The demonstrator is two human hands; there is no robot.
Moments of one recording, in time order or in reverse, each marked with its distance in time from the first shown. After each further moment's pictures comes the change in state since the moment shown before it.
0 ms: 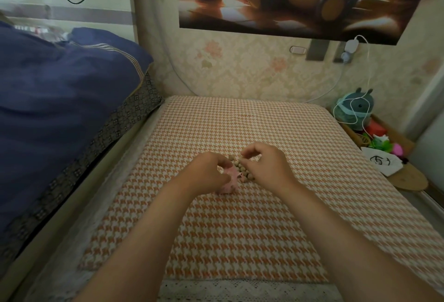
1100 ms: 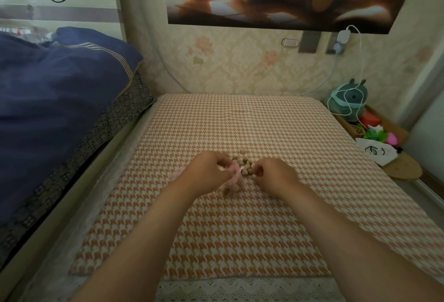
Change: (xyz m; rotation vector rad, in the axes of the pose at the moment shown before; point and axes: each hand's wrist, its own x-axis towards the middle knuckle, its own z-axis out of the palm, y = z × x) left_hand 0.001 0.015 0.015 -0.046 0.048 0.029; right_hand 0.001 0.052 -0.003 -0.557 -0.195 0.155
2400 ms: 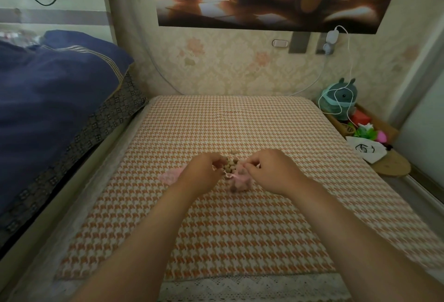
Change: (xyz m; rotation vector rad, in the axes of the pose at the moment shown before) left_hand 0.027 -0.015 0.033 0.027 0.069 0.019; right_hand -0.028 -0.001 -0.049 0.171 0.028 -0.182
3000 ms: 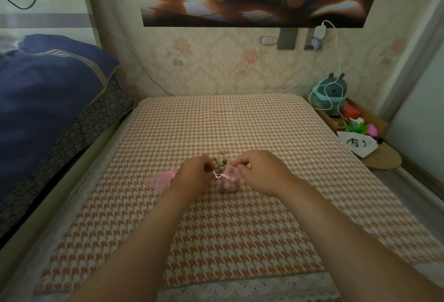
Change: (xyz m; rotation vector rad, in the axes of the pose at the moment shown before) left_hand 0.016 -0.006 0.025 0.082 0.048 -0.046; right_hand -0.002 0.014 0.000 0.047 -0.020 -0.007
